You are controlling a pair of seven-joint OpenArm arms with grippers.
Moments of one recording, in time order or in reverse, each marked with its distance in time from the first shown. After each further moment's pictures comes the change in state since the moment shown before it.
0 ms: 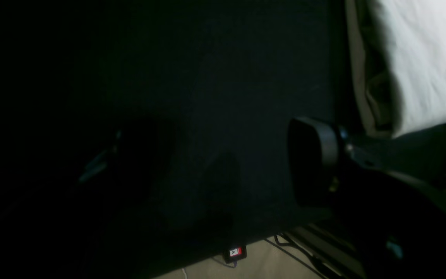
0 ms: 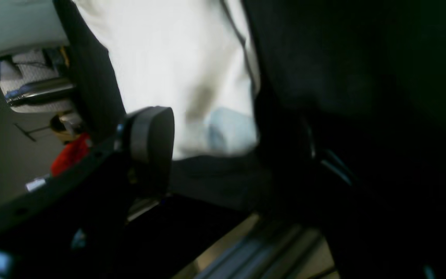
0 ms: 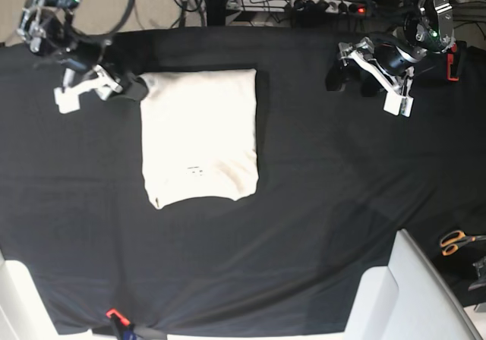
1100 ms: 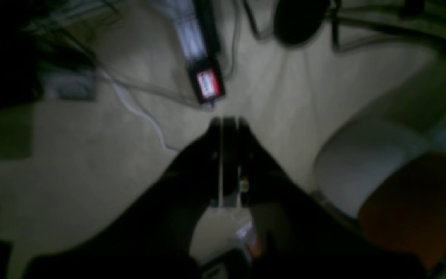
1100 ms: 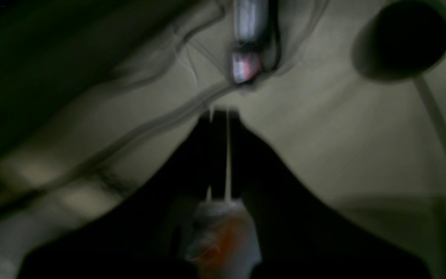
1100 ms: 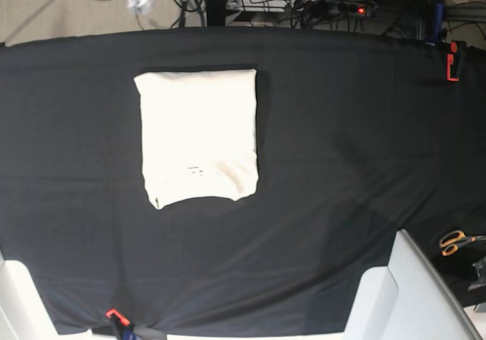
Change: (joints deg) left arm -6.6 10.2 19.2 -71.4 43.6 6.1 -43.9; right arm 5.2 8.9 -50.4 -67.2 -41.3 -1.4 58.8
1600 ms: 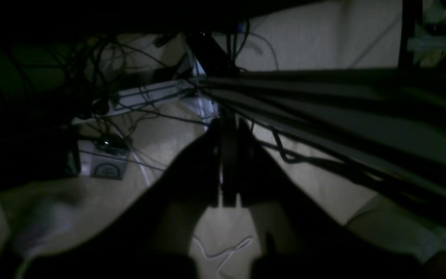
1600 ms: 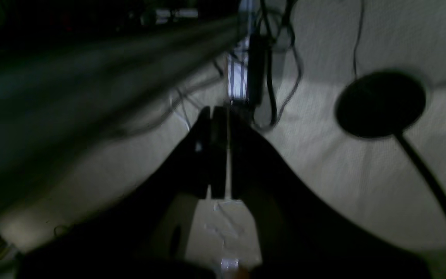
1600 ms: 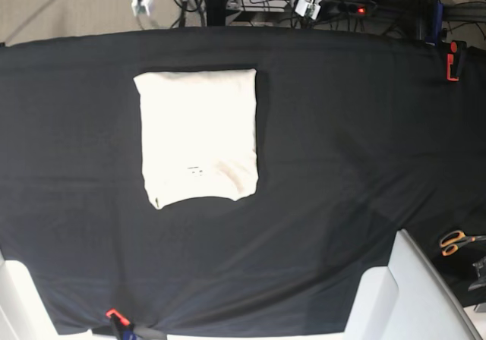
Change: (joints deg) left arm -10.1 -2.1 0.0 -10.7 -0.6 0.5 -18.4; right arm 3.9 -2.4 7.9 -12.9 1.6 0.1 16.3
